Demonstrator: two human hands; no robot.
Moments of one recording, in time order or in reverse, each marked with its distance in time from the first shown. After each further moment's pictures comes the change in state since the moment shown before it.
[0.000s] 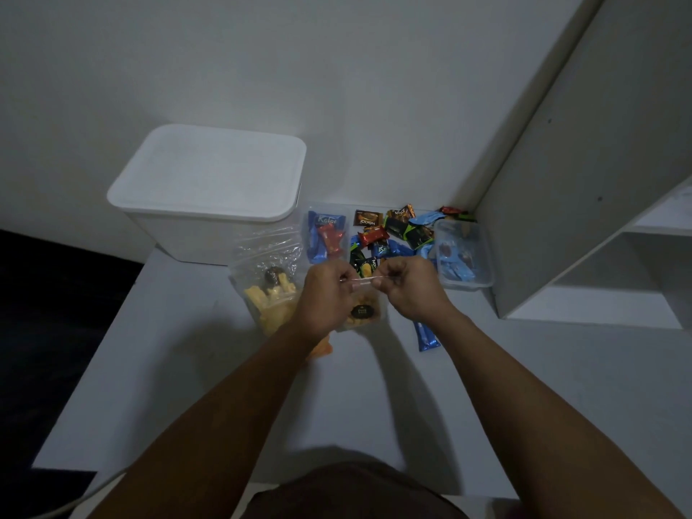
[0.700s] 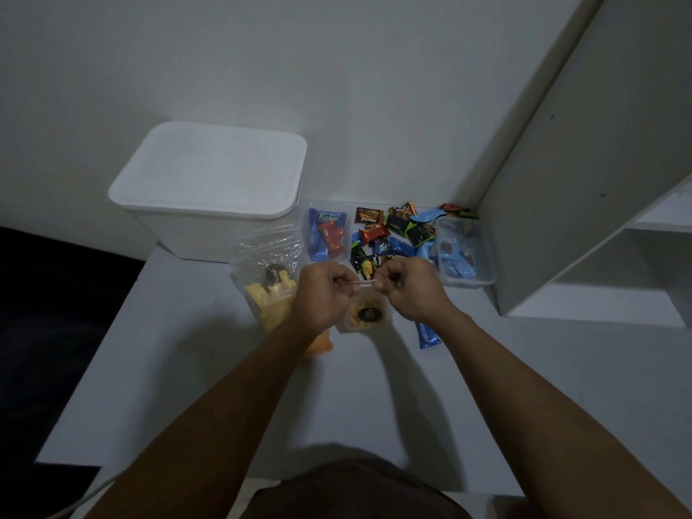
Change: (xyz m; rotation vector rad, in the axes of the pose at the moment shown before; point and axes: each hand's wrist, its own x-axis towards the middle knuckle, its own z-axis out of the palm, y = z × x) left_hand -0.001 -0.010 0.000 -0.047 0.023 0.002; right_hand -0.001 0.005 0.001 -0.065 -0.039 -0.003
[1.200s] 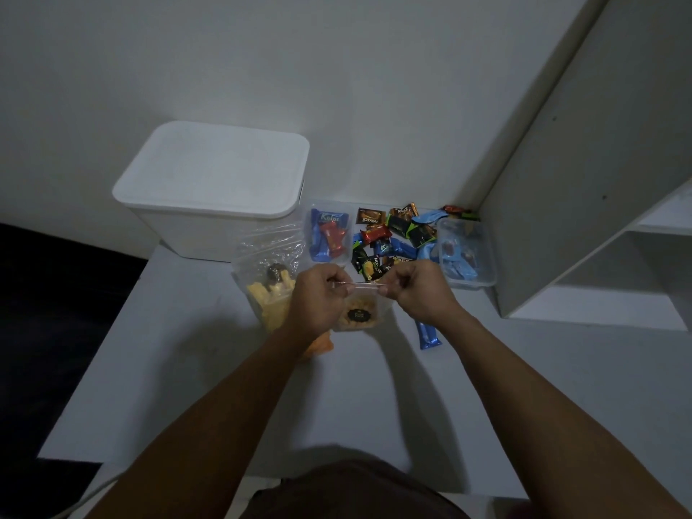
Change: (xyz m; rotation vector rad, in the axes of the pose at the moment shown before) left_hand -0.004 -0.010 0.001 -0.070 0.027 -0.126; right_hand -0.003 0.010 -0.004 0.085 -0.002 0.035
